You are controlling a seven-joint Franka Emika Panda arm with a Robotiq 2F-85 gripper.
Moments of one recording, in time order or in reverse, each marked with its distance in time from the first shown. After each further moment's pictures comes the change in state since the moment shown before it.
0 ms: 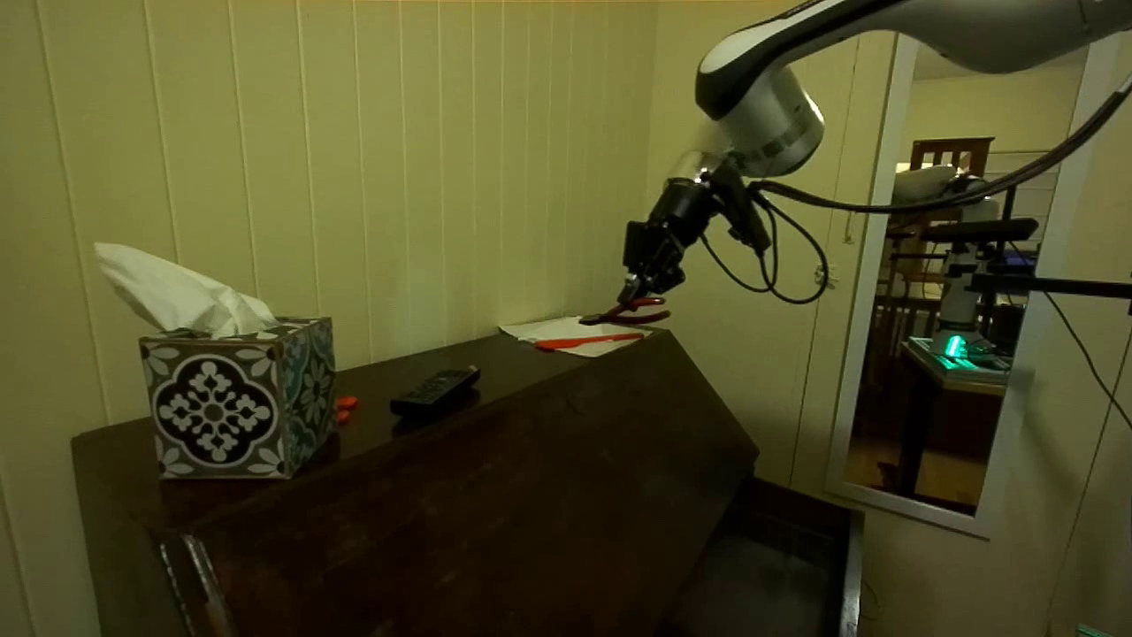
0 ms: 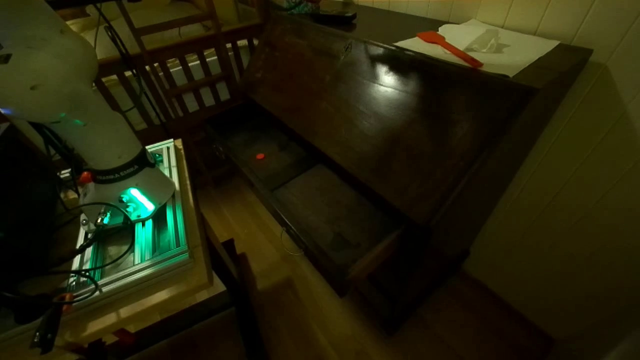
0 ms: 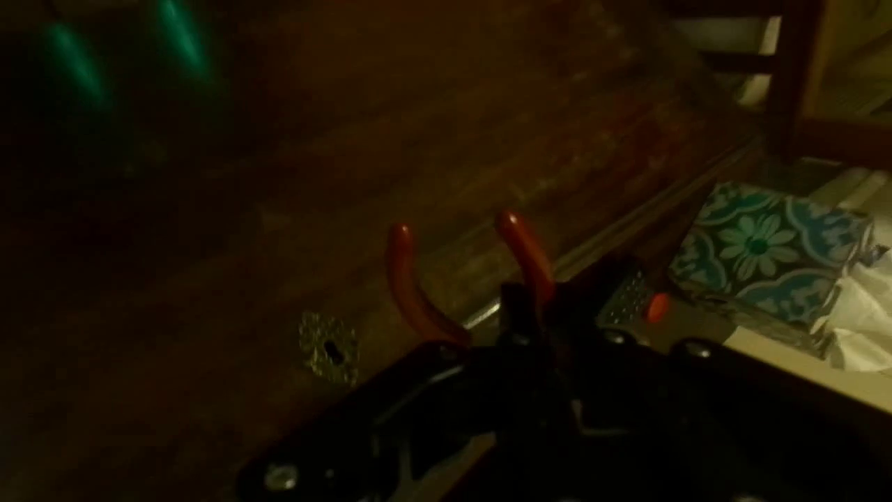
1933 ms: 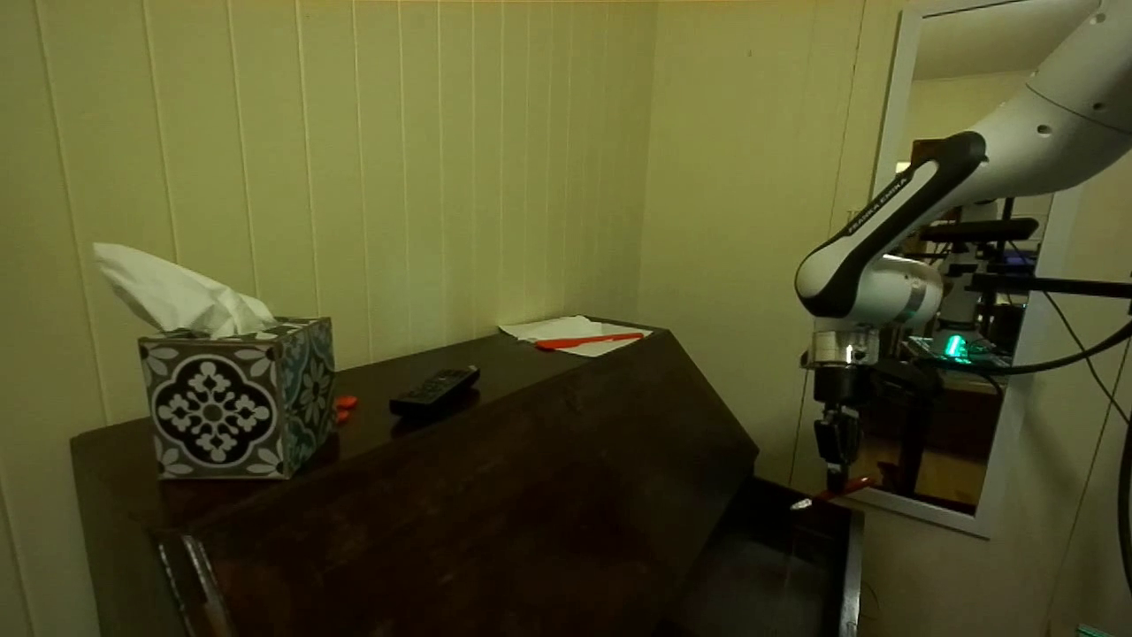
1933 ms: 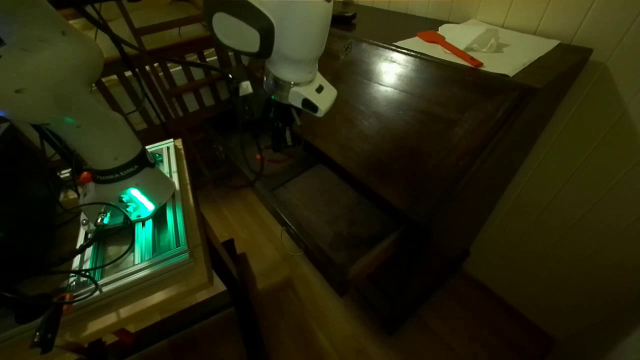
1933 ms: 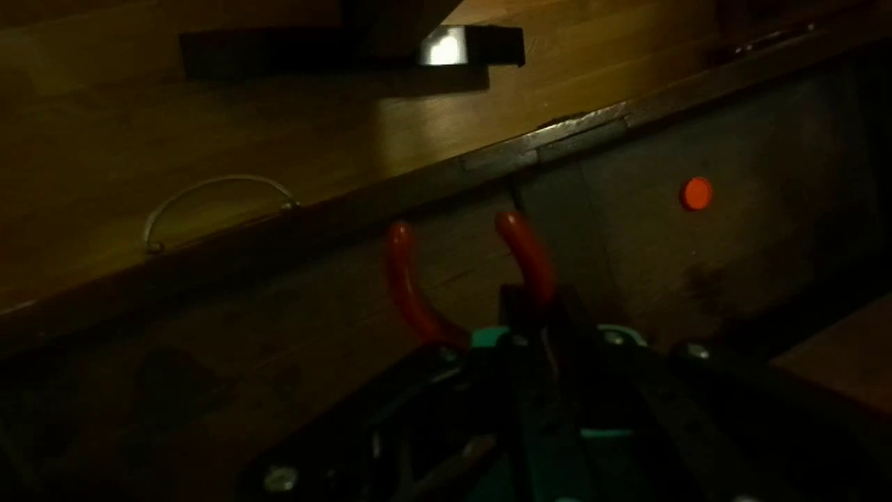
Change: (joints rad) arm -0.149 0.030 -0.271 -0.538 -0.445 0.255 -0.329
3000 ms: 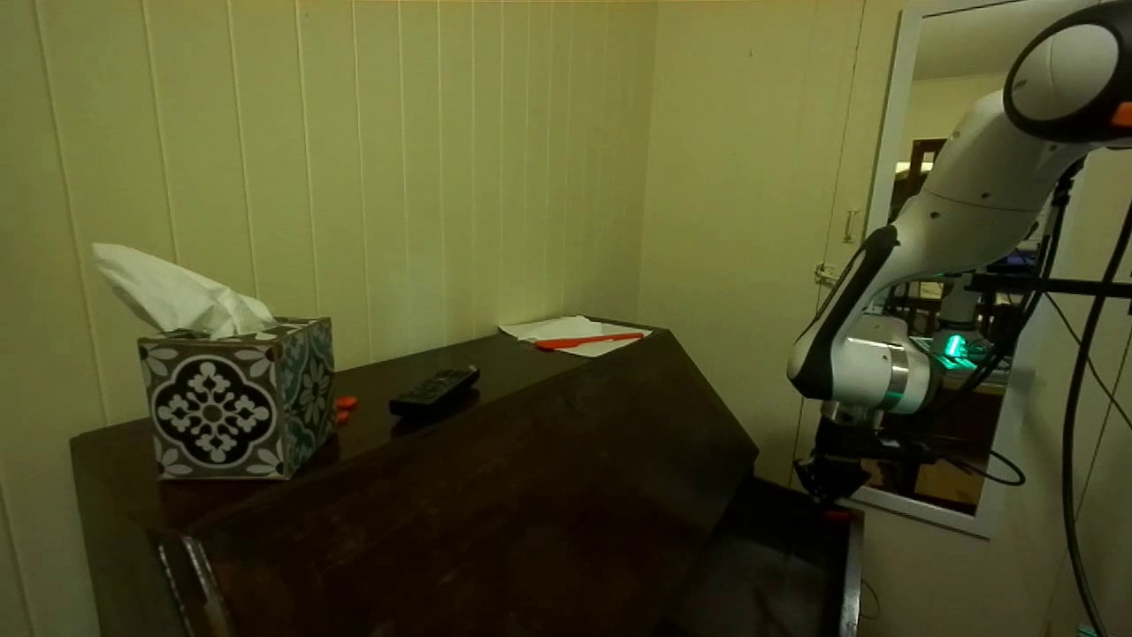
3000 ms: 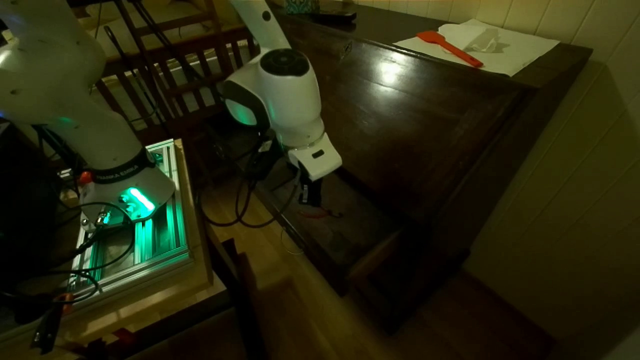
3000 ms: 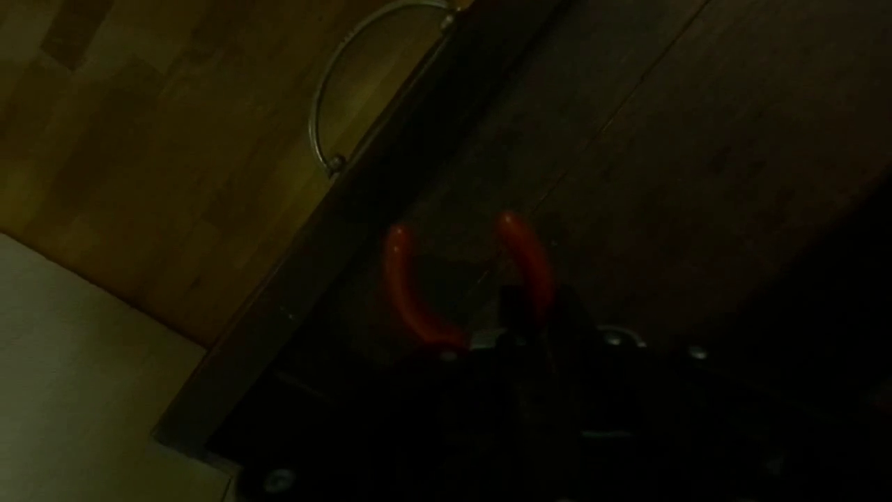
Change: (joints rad) arm -0.040 0.316 0.015 -0.025 0.293 0.683 0.222
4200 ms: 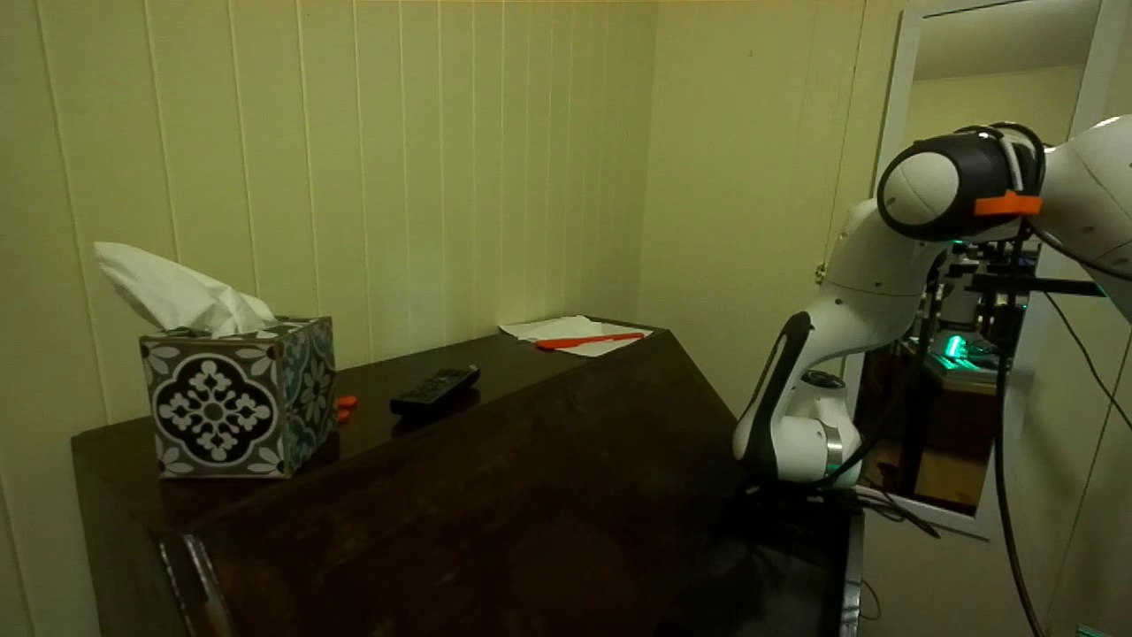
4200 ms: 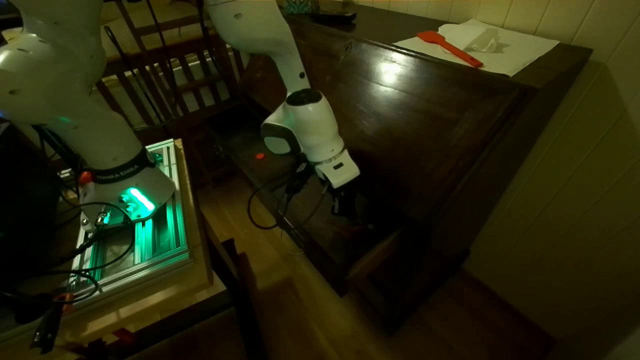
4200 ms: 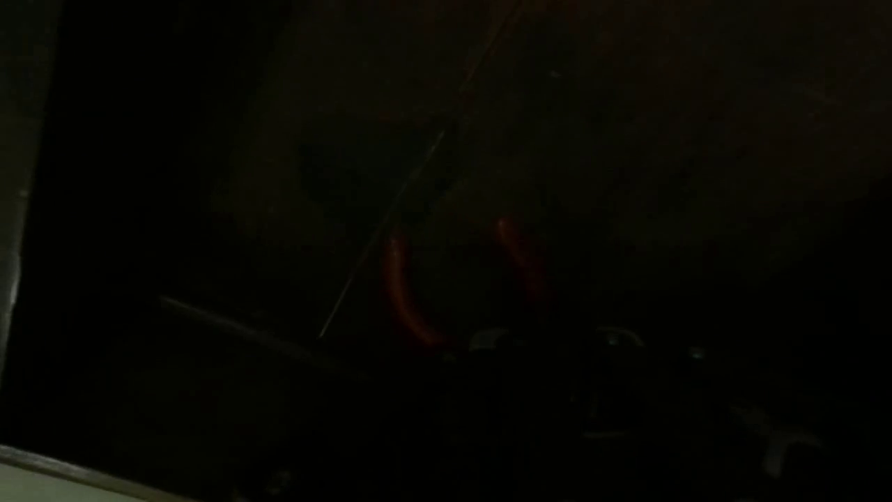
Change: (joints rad) arm -0.021 0.404 0.185 0.212 0.042 0.498 0.227
